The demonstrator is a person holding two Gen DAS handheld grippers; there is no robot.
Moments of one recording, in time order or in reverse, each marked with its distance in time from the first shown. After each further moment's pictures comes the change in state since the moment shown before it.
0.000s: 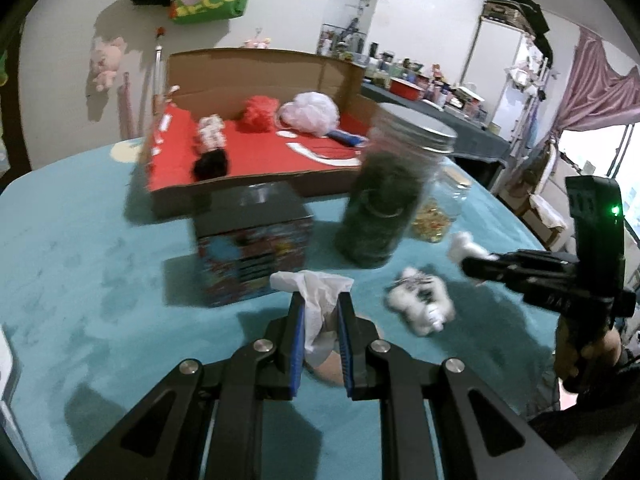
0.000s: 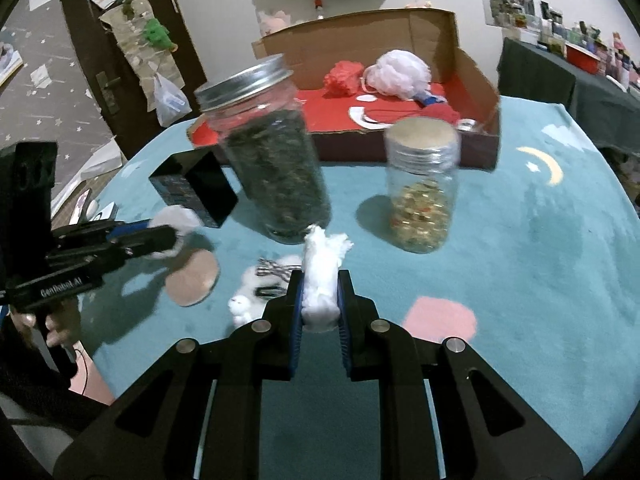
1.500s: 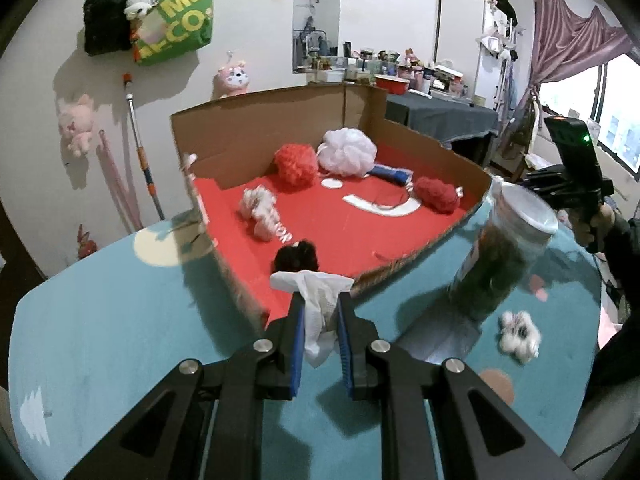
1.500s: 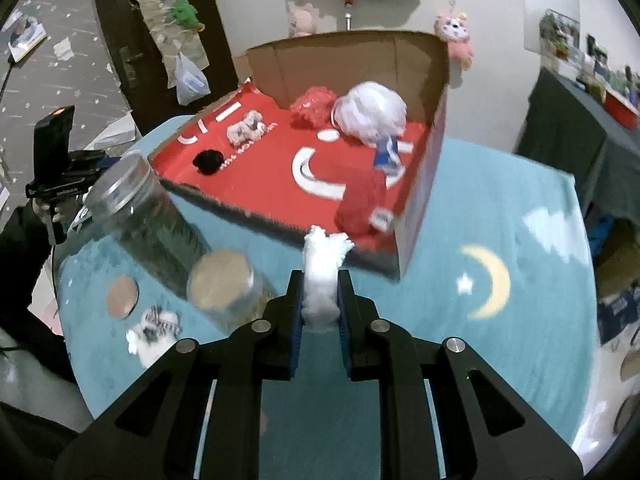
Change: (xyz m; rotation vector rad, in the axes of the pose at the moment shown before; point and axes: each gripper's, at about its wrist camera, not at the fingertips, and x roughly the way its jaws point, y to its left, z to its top) left arm 0.019 0.086 0.103 0.247 0.001 -0.015; right arm 0.009 -0.107 0.098 -0.197 0.055 0.087
